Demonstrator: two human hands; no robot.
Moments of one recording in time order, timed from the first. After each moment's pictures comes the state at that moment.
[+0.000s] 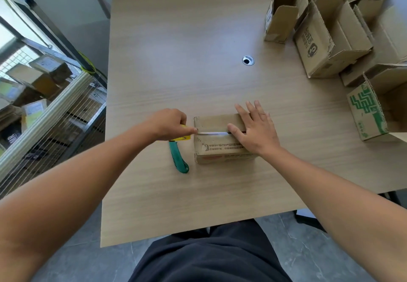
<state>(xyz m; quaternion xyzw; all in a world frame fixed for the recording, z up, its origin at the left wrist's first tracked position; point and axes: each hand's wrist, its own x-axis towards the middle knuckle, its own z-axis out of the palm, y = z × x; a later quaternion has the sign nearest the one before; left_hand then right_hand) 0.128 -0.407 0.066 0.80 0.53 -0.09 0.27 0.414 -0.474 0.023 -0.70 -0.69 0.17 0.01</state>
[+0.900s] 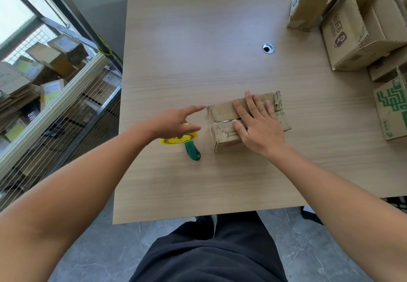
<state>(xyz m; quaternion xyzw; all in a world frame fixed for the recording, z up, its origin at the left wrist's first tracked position) 0.088 -0.432 0.042 0.77 0.50 -0.06 0.39 0.378 -0.485 0.011 -0.64 -0.76 0.10 0.00</state>
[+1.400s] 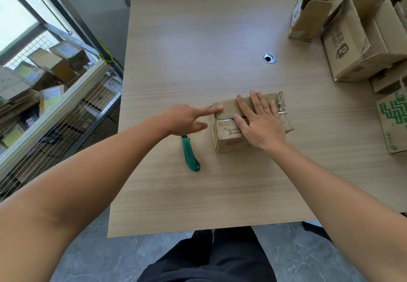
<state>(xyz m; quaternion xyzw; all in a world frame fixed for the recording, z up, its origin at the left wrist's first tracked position) 0.118 -0.390 0.040 0.83 0.47 -0.08 0.28 0.381 -0.442 0.012 -0.68 -0.72 0.12 -0.01</state>
